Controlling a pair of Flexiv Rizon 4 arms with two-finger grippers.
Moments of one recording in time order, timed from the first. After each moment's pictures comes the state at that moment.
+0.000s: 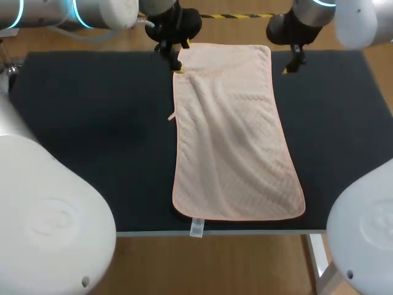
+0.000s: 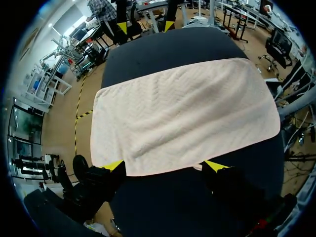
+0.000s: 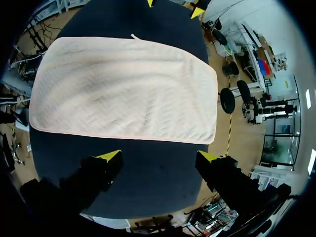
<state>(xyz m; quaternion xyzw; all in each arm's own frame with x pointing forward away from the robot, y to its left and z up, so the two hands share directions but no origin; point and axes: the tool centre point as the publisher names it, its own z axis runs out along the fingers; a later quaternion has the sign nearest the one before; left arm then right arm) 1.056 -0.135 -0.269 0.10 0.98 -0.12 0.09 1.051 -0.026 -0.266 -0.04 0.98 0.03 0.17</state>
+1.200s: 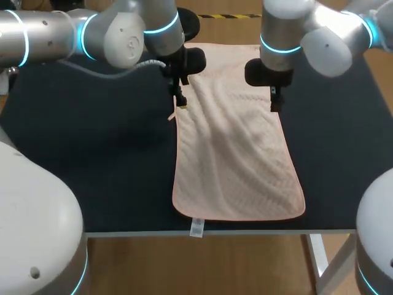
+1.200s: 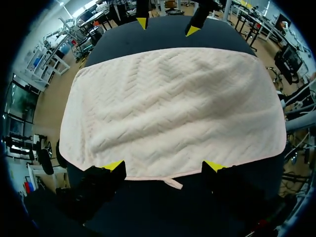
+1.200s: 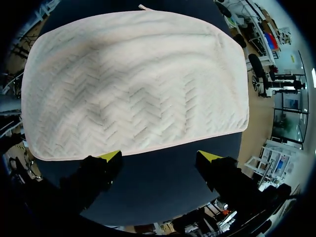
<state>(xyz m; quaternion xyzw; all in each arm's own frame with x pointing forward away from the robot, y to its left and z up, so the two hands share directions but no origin) 1.012 -0.147 -0.357 0.03 0.99 -0.11 0.05 0.993 -0.011 -0.358 0.04 0.99 -0.06 0.13</state>
